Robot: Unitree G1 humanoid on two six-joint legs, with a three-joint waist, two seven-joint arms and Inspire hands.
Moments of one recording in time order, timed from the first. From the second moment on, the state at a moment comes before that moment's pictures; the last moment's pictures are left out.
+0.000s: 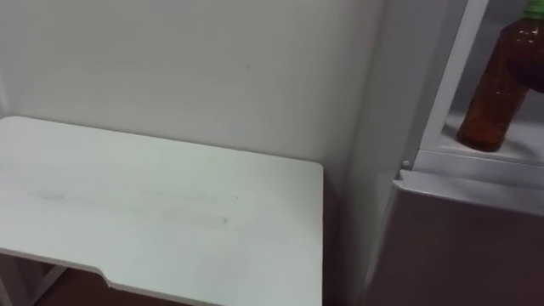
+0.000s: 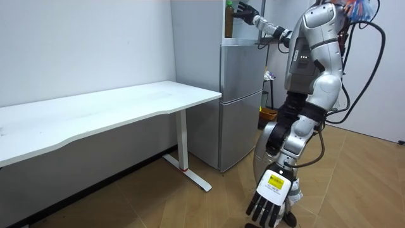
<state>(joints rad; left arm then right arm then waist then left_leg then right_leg) 0.43 0.29 0.23 0.88 0.19 0.10 0.12 -0.62 -0.85 -0.04 0.18 0.63 0.03 -0.52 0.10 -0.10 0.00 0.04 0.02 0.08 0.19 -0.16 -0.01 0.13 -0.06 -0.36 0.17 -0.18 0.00</state>
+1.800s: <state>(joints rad) 0.27 0.19 0.04 1.11 0.21 0.00 0.14 0.22 -0.26 -0.02 -0.01 1.37 -0.11 0.31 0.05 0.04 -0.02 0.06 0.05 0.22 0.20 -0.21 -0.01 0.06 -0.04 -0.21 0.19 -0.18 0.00</state>
